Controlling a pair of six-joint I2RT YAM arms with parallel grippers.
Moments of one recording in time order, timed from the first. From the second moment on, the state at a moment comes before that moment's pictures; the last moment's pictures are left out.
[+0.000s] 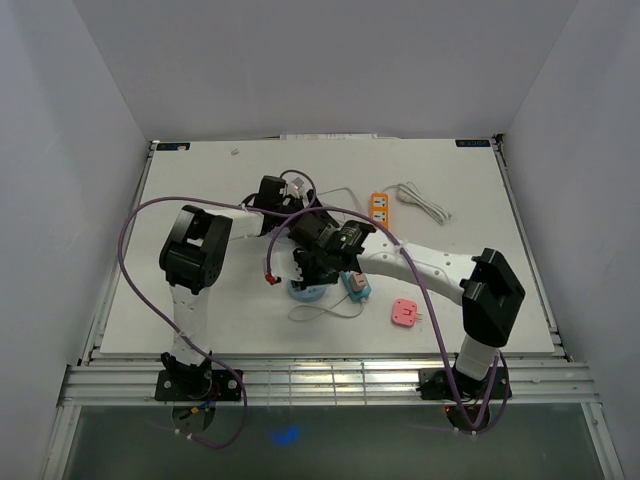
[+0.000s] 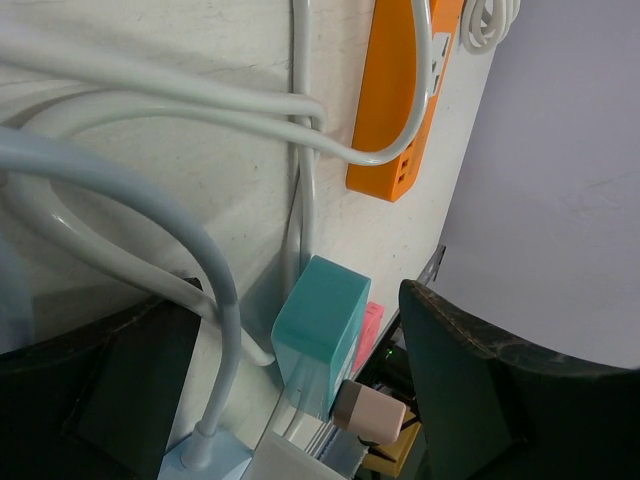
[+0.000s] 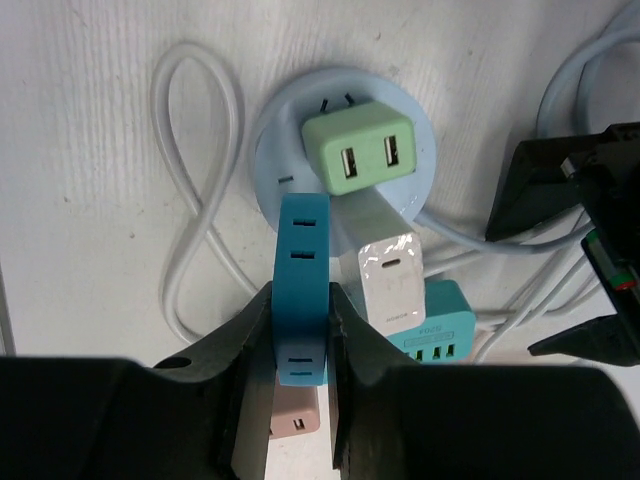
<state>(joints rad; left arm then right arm) -0.39 2.08 1.23 0.13 0.71 -0.90 1.06 1.75 1.47 -0.81 -0.13 -0.78</state>
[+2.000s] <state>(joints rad) -0.40 2.28 1.58 -0.15 0.86 -0.71 1.12 1.76 1.31 -0.65 0.06 -0.86</state>
